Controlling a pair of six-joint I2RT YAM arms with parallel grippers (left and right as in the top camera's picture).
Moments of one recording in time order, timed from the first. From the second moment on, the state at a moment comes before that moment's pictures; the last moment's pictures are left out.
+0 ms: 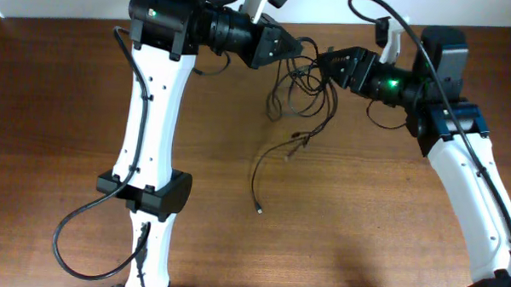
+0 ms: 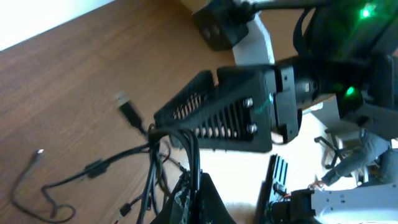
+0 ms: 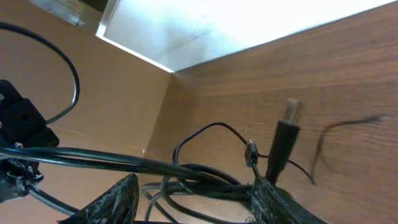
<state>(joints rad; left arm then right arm) -0.31 2.27 2.94 -1.53 0.91 0.17 0.11 1.52 1.36 -0.30 -0.79 0.65</state>
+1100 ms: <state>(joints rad) -0.36 2.27 2.94 -1.52 0.86 0.02 0.21 1.60 1.36 -0.21 -0.68 0.85</state>
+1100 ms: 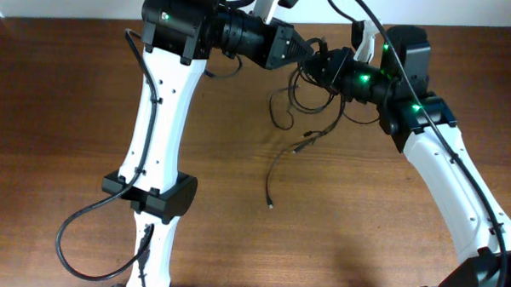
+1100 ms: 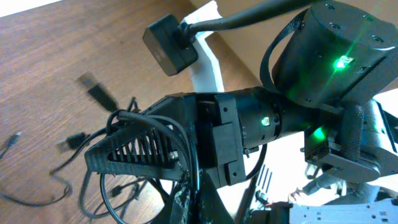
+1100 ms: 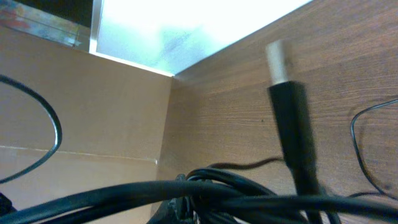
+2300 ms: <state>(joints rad) -0.27 2.44 2.96 -1.69 0.34 -0.05 -0.55 1.40 1.34 -0.14 -1.44 0.88</state>
